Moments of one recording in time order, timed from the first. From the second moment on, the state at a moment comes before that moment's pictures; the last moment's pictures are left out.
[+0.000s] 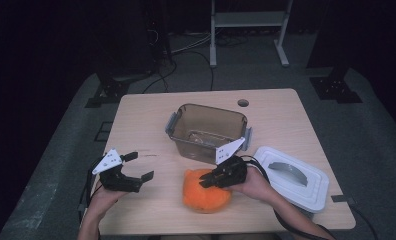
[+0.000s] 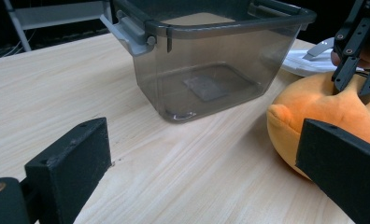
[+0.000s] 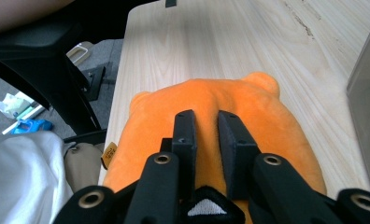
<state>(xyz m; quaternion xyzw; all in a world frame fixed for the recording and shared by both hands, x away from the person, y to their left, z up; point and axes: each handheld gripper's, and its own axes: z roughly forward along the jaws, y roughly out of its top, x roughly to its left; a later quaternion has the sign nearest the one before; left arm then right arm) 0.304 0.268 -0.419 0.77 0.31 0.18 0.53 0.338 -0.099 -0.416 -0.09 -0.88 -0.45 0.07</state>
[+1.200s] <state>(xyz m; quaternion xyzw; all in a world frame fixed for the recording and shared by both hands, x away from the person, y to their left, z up) 0.304 0.271 -0.419 0.77 0.31 0.18 0.53 0.340 -0.091 -0.398 -0.10 -0.88 -0.46 0.07</state>
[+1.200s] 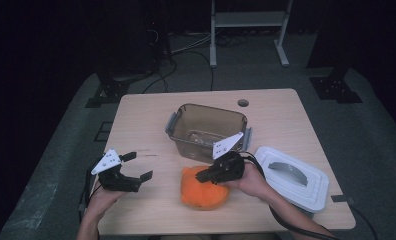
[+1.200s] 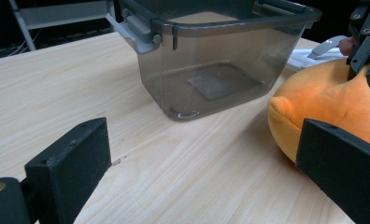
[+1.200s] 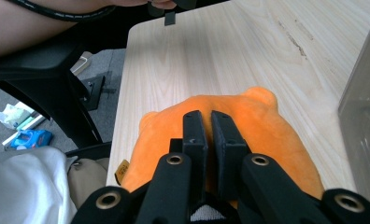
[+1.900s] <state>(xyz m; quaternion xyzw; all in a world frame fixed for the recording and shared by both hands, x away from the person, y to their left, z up) 0.304 0.277 -0.420 0.76 0.32 0.19 0.54 0.329 -0.088 -0.351 -0.08 -0.87 -0.49 0.07</state>
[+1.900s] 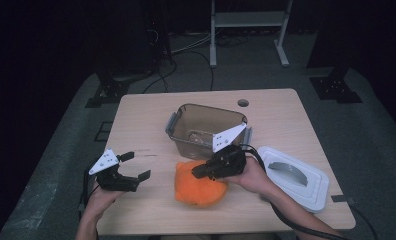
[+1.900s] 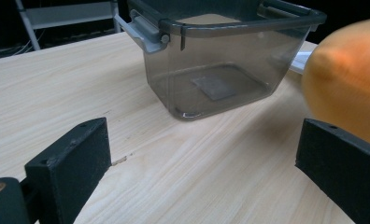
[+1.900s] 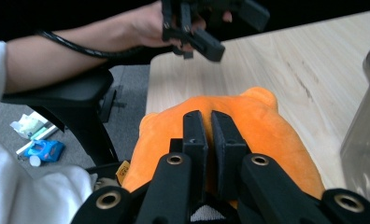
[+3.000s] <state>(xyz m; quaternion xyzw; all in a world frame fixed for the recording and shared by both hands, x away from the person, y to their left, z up) 0.304 0.277 -0.420 0.76 0.32 0.18 0.54 0.361 -0.081 -0.239 -0.07 -0.85 -0.51 0.01</state>
